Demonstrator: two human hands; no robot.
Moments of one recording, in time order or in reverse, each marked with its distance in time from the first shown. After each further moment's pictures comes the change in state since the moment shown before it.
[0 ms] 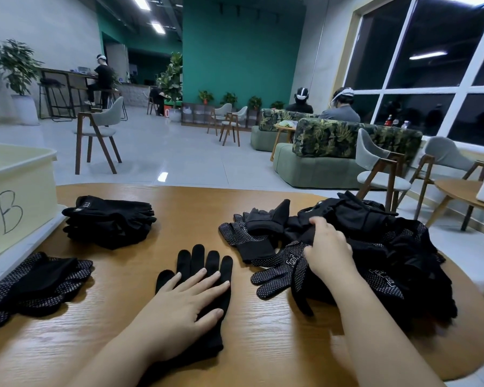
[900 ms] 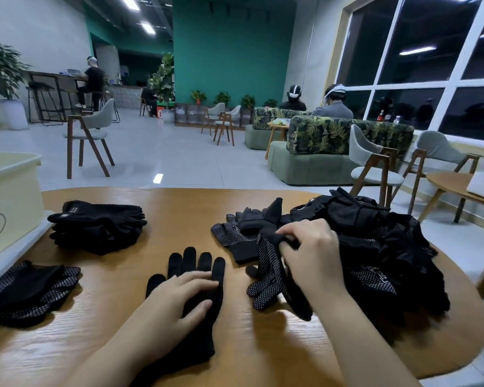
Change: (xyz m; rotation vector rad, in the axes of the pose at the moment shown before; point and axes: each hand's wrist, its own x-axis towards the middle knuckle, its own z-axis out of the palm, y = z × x) left_hand -0.001 -0.001 -0.002 -0.242 0.239 0.051; right_hand -0.031 -0.015 0.002 0.270 0.465 -0.394
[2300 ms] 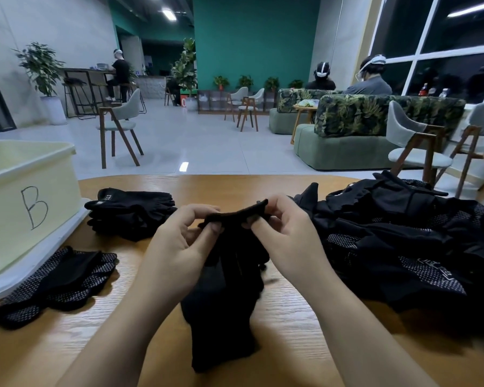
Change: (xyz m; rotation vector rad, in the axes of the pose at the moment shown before) left_hand 0.012 0.027 -0.056 -0.707 0.511 -0.115; right_hand 0.005 -0.083 0.027 0.944 -0.356 0.253
